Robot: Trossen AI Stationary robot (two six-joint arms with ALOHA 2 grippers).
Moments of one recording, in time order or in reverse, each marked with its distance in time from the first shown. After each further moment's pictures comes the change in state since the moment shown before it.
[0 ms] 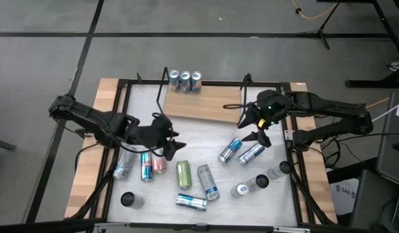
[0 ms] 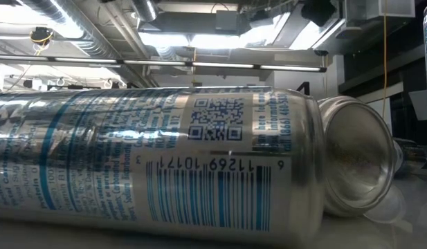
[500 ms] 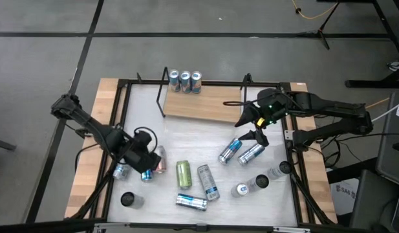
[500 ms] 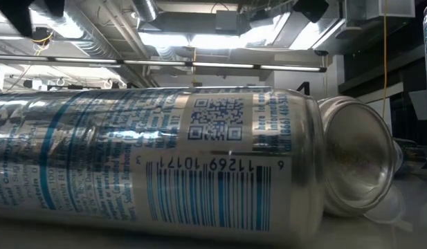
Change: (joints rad) left arm -0.214 0.038 -0.041 -0.537 0.197 -0.757; right arm 0.000 0.006 0.000 0.076 0.001 0.002
